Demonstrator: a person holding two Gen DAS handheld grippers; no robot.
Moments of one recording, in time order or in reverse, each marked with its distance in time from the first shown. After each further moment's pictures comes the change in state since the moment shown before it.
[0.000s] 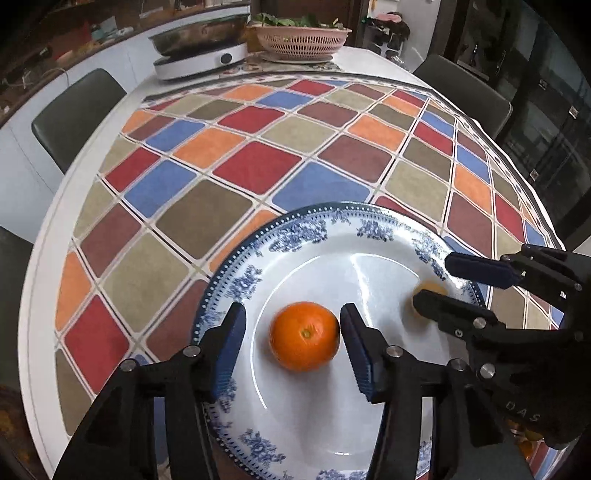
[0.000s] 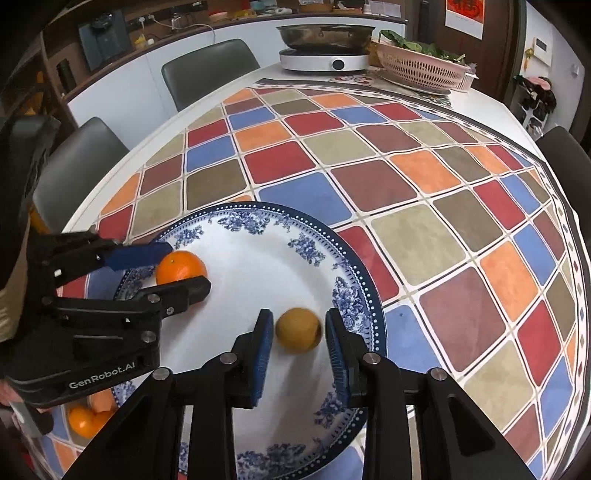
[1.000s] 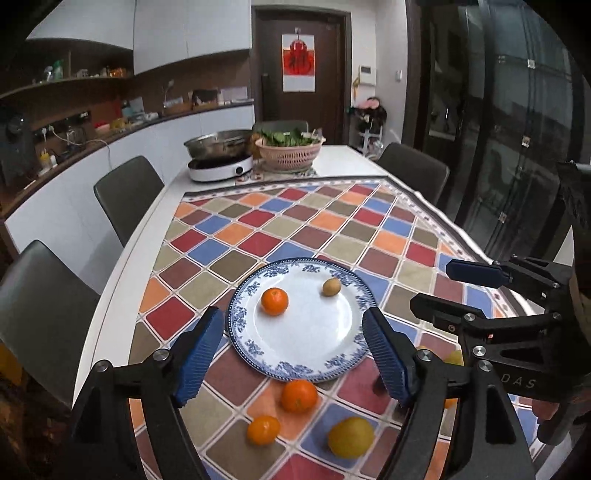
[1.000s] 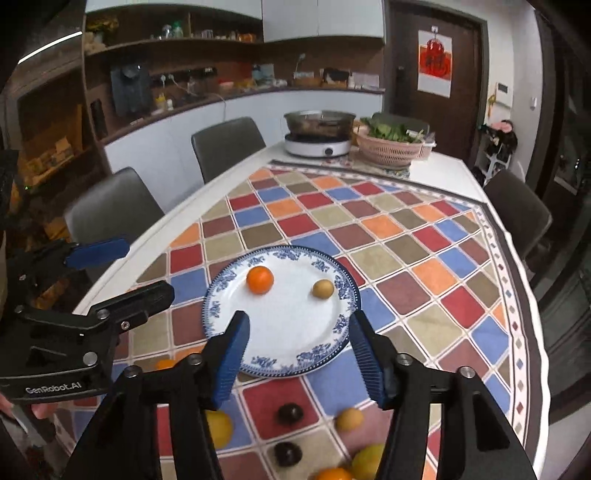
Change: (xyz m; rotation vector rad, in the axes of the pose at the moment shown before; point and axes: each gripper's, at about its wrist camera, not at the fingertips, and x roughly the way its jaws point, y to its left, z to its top) left arm -0.212 -0.046 -0.107 0.021 -0.394 0.023; right arm -0.182 0.048 -0.082 0.007 -0.297 -0.061
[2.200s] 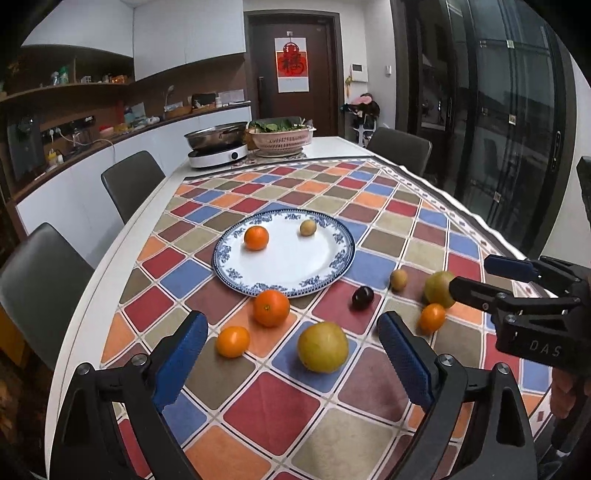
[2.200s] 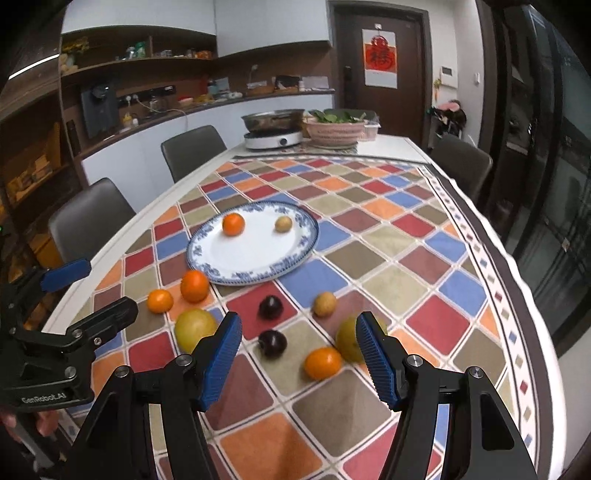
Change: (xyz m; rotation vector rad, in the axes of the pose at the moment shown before) left arm -0.024 -0.040 -0.107 0.046 -0.009 0.030; right arm -0.056 -0.005 -0.123 0.146 -0.034 -0.123
